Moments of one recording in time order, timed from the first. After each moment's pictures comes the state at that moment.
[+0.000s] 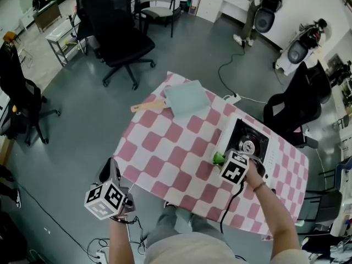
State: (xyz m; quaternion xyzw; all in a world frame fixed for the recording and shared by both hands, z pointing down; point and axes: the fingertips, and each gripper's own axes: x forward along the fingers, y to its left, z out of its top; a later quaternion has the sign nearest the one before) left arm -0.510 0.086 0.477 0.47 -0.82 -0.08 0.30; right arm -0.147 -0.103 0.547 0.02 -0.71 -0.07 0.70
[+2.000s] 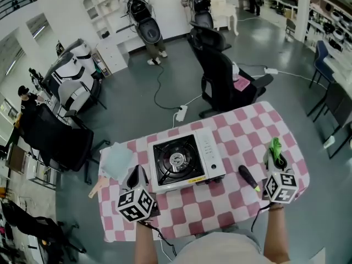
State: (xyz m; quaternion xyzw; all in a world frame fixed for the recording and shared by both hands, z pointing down) left arm -0.131 -0.177 0.368 0.76 -0.63 0.07 0.14; right arm 0.351 -0.100 0.405 0.75 -0.65 0.14 0.05
